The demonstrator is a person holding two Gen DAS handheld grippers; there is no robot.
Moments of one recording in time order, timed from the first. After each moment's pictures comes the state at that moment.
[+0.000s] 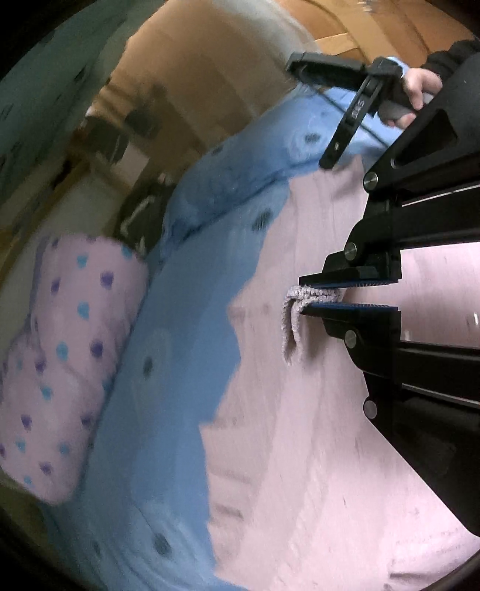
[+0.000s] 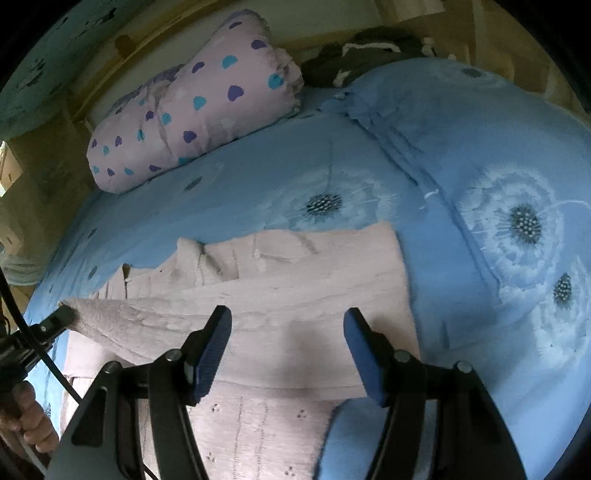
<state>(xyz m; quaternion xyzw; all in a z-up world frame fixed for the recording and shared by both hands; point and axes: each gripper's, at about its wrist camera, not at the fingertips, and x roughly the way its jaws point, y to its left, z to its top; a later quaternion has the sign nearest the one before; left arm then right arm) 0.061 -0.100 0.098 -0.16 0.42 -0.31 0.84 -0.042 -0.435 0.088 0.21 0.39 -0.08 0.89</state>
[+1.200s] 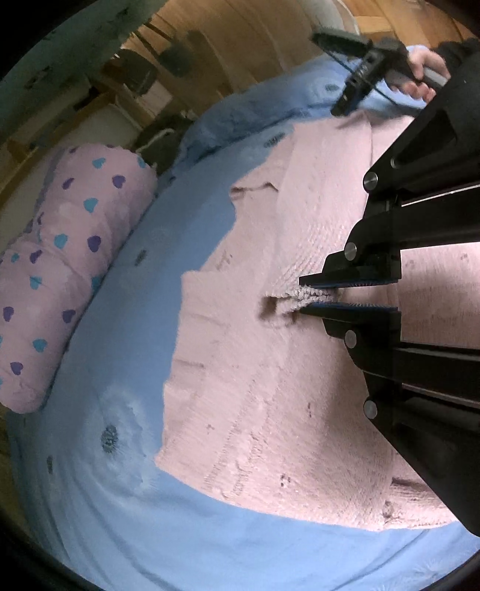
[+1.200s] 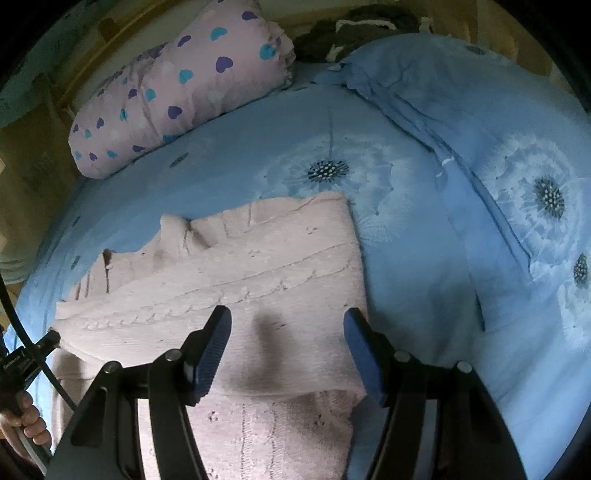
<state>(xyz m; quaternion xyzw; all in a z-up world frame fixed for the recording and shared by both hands) 0.086 -0.013 0.051 -0.18 0.47 -0.21 0.84 -0.023 -0.424 0.062 0.21 0.42 -0.10 0.87</state>
